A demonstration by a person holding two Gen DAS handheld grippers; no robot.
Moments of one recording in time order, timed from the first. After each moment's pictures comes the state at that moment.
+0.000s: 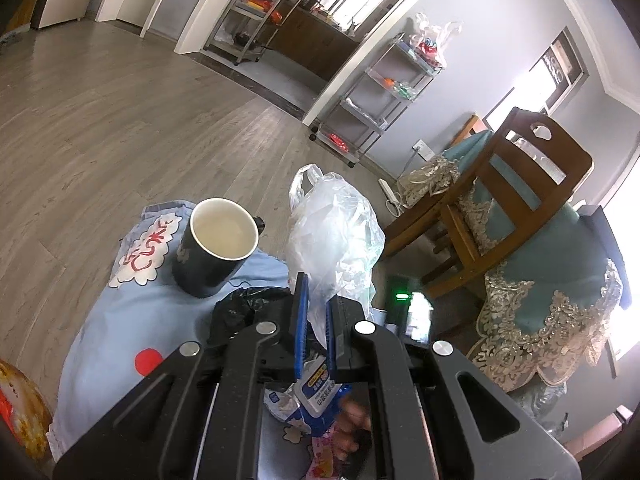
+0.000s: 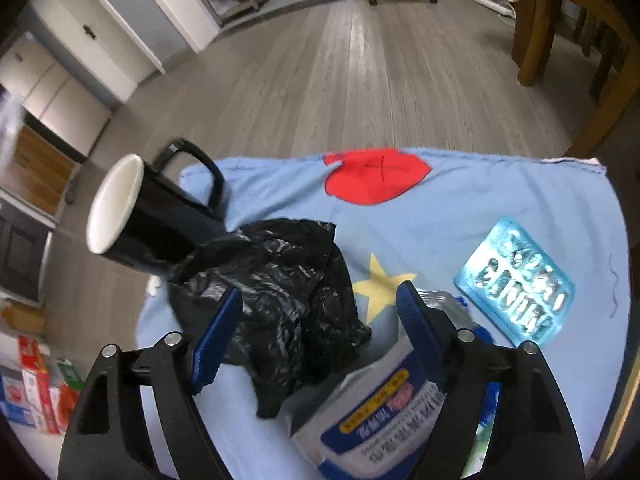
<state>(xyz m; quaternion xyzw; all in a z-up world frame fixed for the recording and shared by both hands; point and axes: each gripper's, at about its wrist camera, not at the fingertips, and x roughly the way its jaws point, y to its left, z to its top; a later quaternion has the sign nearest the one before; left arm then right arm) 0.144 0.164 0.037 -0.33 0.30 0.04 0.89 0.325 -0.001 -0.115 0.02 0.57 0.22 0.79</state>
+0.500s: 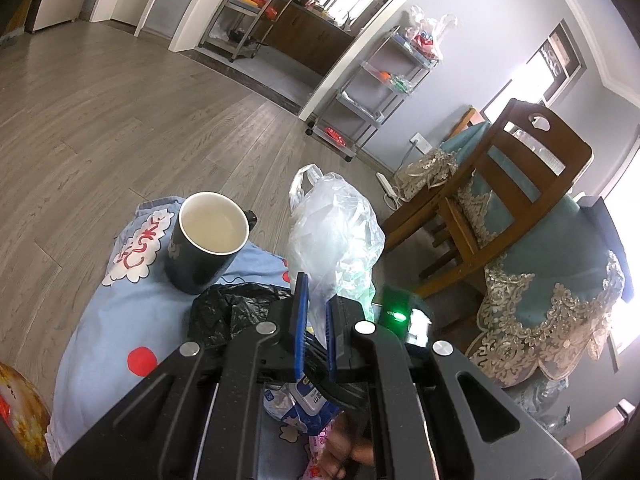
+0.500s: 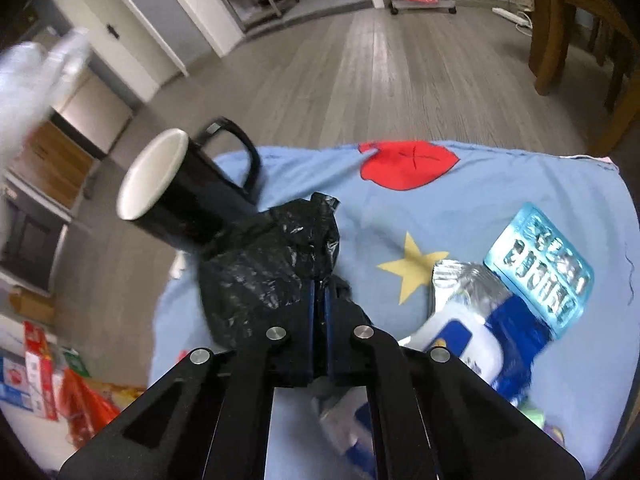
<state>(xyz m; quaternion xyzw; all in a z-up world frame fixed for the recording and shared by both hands) 0.151 0.155 0.035 -0.33 0.31 0.04 0.89 0.287 -0.008 -0.099 0.04 0.53 0.27 0.80</state>
